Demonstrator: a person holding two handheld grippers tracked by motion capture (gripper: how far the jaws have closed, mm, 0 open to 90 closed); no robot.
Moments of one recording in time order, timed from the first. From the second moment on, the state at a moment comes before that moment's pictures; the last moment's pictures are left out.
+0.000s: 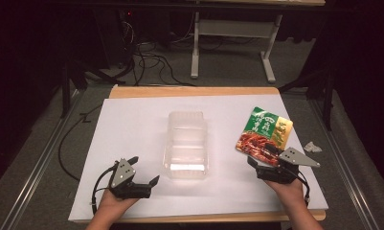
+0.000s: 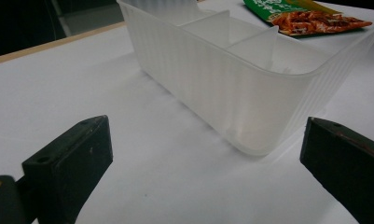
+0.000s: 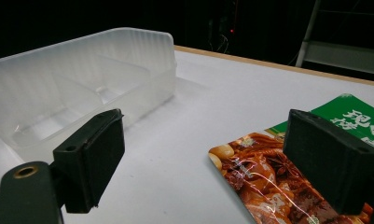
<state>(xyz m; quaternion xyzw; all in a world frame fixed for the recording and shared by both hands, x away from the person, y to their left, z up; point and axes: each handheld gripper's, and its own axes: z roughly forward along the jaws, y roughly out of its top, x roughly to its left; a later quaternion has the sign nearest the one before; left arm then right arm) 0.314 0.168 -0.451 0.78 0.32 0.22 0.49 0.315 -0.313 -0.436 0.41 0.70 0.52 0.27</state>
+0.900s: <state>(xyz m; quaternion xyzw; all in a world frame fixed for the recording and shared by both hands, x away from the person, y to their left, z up) 0.314 0.167 -0.452 0.78 0.32 0.22 0.49 0.330 -0.355 -0.443 0.50 0.67 0.49 0.26</state>
